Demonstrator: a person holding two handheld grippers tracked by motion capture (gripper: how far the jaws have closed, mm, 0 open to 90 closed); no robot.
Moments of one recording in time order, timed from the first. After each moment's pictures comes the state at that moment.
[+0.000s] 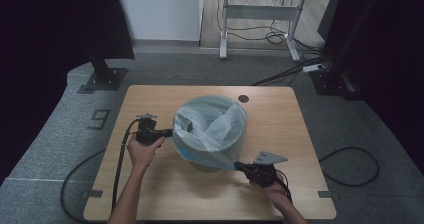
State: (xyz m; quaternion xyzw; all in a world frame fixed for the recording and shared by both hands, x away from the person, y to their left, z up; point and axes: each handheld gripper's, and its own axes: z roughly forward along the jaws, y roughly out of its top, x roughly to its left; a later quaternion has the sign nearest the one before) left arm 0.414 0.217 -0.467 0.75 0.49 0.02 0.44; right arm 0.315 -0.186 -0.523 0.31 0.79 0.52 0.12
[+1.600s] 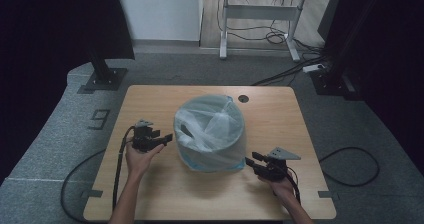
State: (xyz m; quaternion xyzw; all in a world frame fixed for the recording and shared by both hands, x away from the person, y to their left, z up) left arm 0.394 0.230 -0.480 0.74 0.51 0.12 0.42; right arm 0.331 -0.223 -0.537 0.40 0.74 0.52 0.16
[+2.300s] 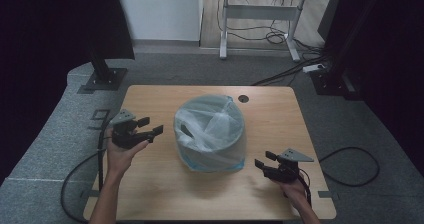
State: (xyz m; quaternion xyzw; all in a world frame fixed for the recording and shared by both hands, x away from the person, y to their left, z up) left arm 0.355 0.246 -0.389 0.75 0.42 0.17 0.49; right arm 0.323 -0.254 -0.531 0.41 0.73 0.52 0.17
